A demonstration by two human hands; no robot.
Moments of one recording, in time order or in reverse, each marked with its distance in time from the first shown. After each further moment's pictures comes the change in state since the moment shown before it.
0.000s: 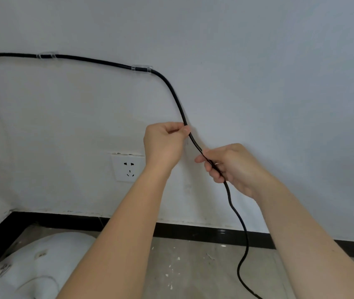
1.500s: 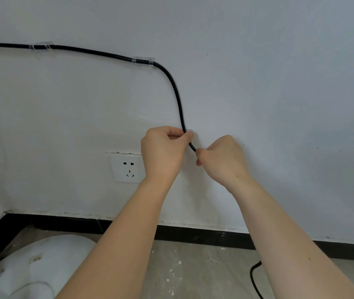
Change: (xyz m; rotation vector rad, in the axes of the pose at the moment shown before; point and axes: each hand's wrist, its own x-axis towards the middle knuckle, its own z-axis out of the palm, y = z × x) left_hand -0.004 -0.016 -0.002 0.202 0.079 0.131; right_hand 0.020 -0.003 0.038 -0.553 0.440 -0.052
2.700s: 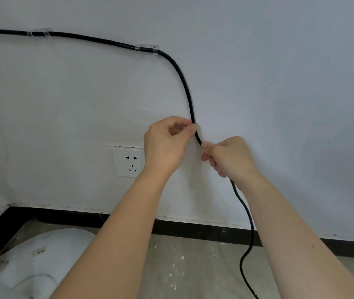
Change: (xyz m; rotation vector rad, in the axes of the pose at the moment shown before) left_hand 0.006 -0.009 -0.005 -0.125 -0.132 0.007; right_hand 0.016 0.028 0.007 0.249 -0.100 0.004
